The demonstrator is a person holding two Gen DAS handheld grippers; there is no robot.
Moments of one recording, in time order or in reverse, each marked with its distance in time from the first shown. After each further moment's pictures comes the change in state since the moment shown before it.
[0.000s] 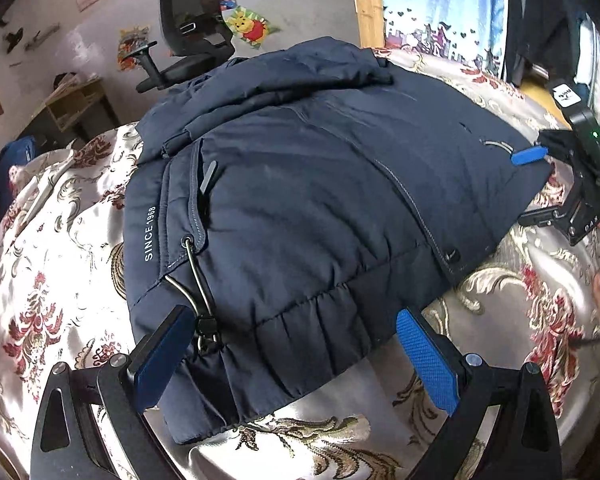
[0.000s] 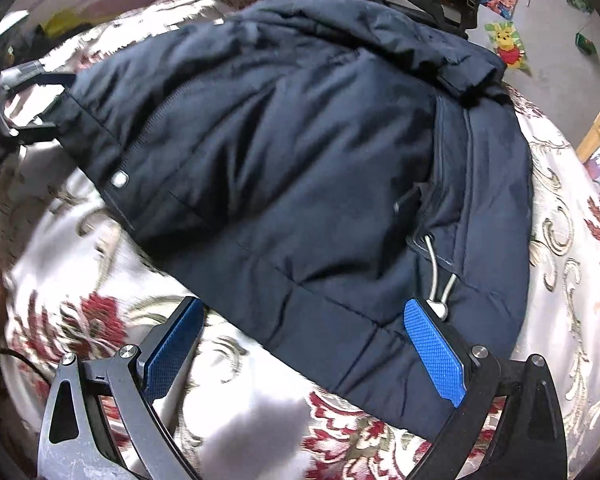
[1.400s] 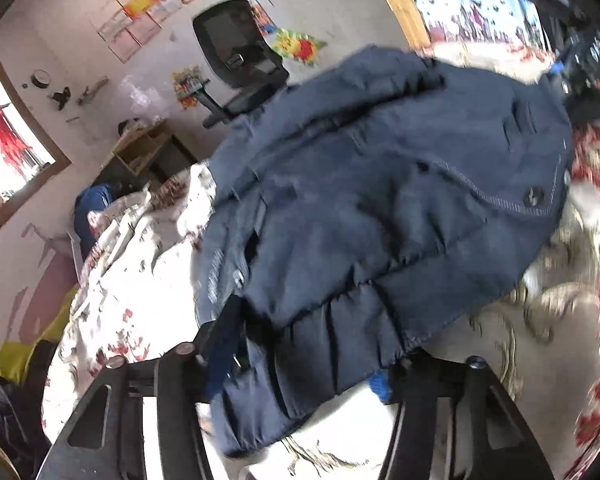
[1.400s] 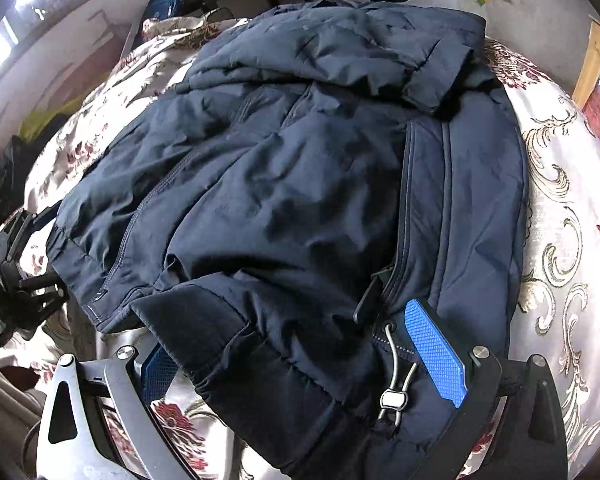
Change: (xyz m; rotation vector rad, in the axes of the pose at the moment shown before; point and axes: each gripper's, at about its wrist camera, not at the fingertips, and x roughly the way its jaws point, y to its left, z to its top) left arm -0.015 -0.021 0.030 0.083 -0.068 0.362; right arm -0.007 -0.069 0.066 0.296 0.047 0.233
